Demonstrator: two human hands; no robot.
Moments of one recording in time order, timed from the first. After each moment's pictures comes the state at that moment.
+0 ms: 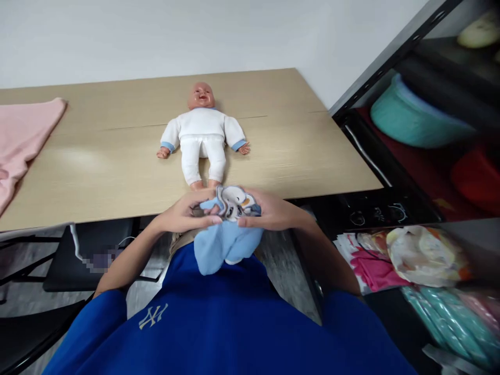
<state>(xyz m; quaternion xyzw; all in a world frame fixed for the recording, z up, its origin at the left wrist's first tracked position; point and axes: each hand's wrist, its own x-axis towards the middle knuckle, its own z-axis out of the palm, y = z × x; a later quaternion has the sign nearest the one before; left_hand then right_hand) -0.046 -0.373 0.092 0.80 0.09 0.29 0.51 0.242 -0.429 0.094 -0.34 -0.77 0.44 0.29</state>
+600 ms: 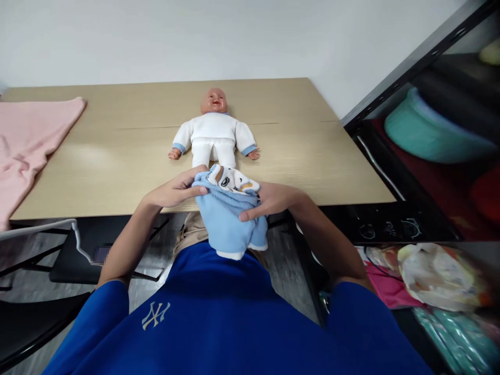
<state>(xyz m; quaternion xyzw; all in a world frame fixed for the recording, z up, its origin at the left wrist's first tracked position) -0.080 -0.325 0.112 0.78 0.18 0.28 0.52 0.237 -0.364 0.096 -0.27 -0.79 0.51 0.20</state>
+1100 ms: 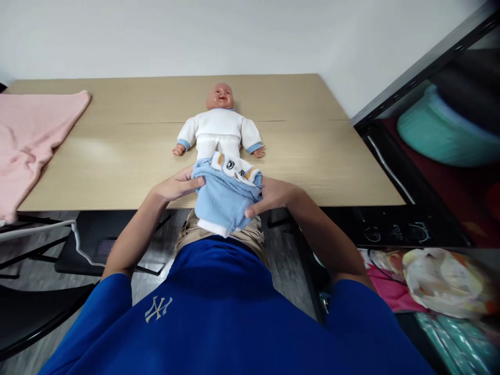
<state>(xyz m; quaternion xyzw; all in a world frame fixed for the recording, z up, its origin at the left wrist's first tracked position) -0.088 -0.313 0.066 0.68 0.19 0.31 0.64 0.232 -0.353 0.077 -0.26 -0.74 0.57 0.26</state>
